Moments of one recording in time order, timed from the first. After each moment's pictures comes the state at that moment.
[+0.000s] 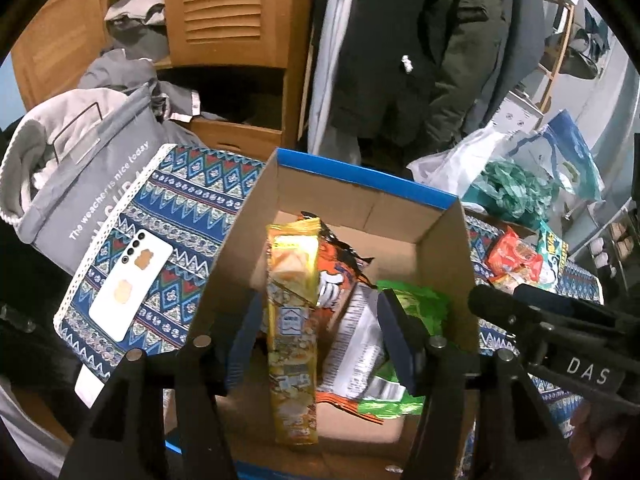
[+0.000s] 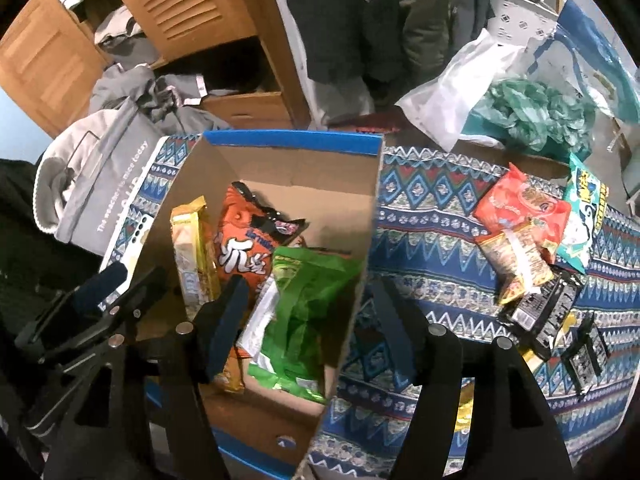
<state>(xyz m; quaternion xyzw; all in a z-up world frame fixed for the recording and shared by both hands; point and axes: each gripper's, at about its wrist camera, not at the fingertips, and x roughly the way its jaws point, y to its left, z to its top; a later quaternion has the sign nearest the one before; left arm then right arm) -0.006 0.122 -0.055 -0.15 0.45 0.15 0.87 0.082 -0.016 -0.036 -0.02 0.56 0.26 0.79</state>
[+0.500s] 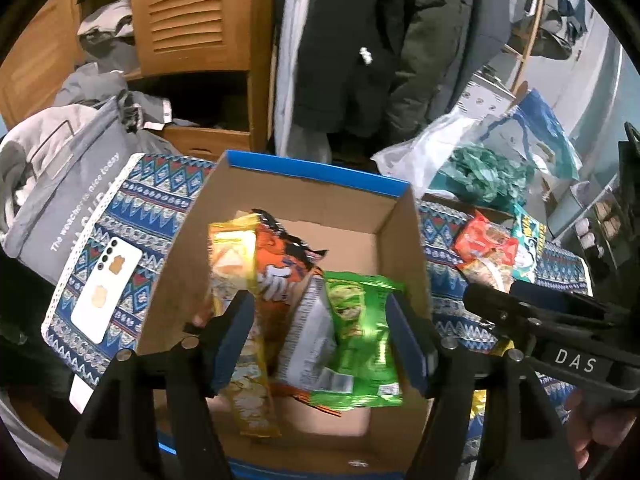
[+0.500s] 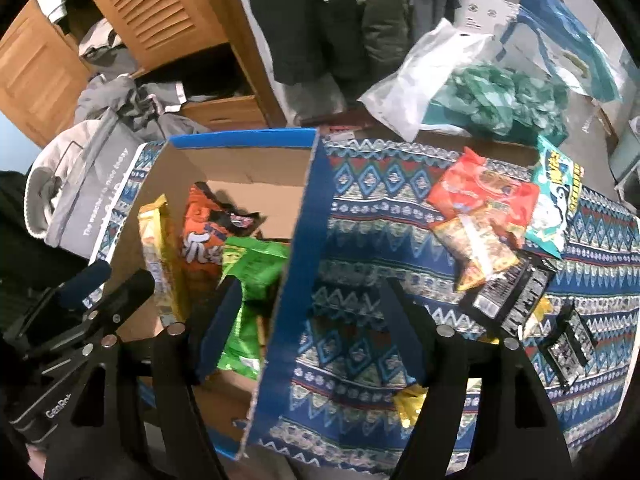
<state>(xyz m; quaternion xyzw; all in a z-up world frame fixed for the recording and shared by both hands) 0.003 0.080 -0.048 -0.13 0.46 0.11 0.87 0.087 -0.068 -0.039 -0.01 0.56 0.24 0.79</state>
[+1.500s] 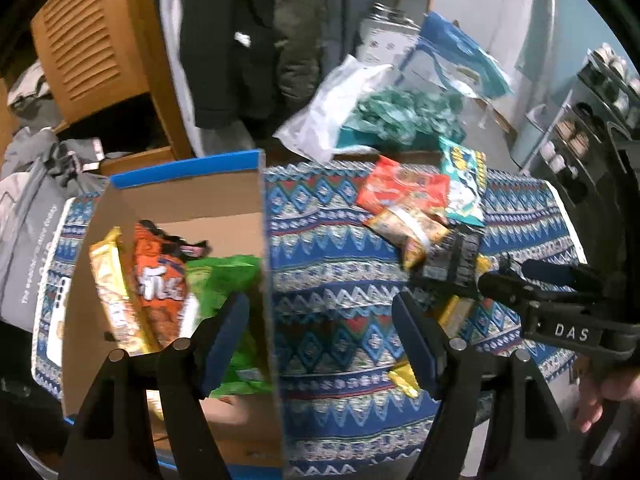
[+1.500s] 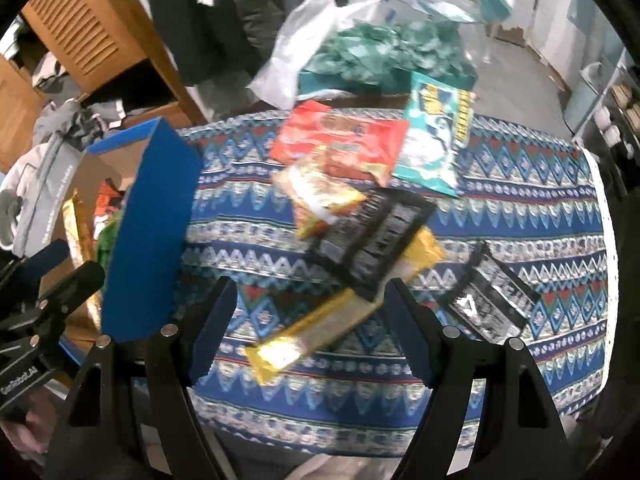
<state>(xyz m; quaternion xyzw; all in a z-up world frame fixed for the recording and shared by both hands) 0.029 -0.051 -0.054 -0.04 0.49 0.02 0.87 0.084 -0.228 -0.066 0.01 0.57 0.16 0.80</state>
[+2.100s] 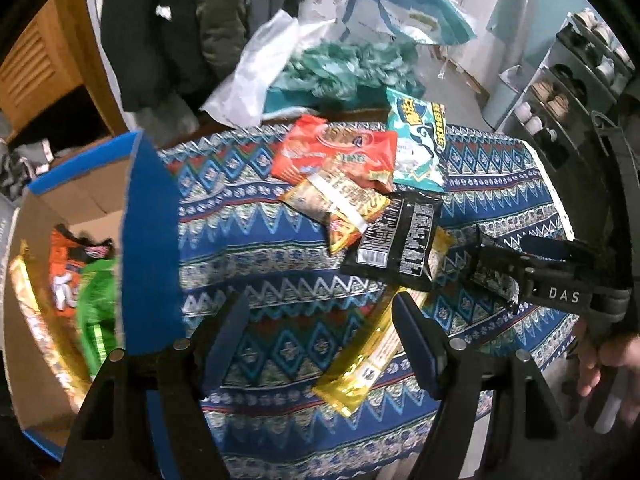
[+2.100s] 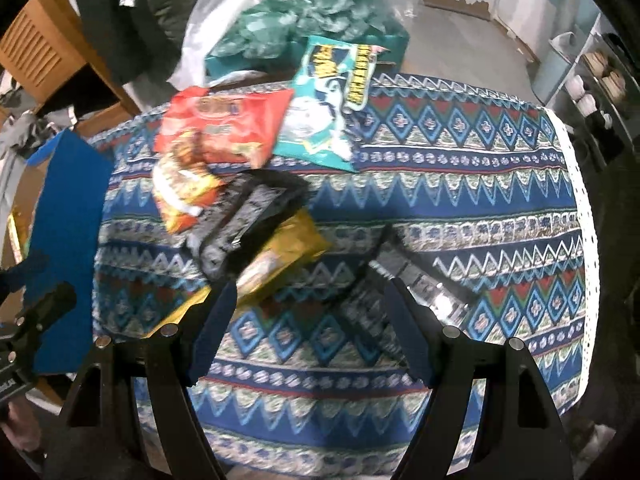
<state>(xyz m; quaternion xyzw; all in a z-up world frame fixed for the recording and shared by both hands) 0.072 -0.122 -0.100 -0.03 0.54 -0.04 0.84 0.116 -0.320 -0.115 0.01 0.60 0.12 0.79</state>
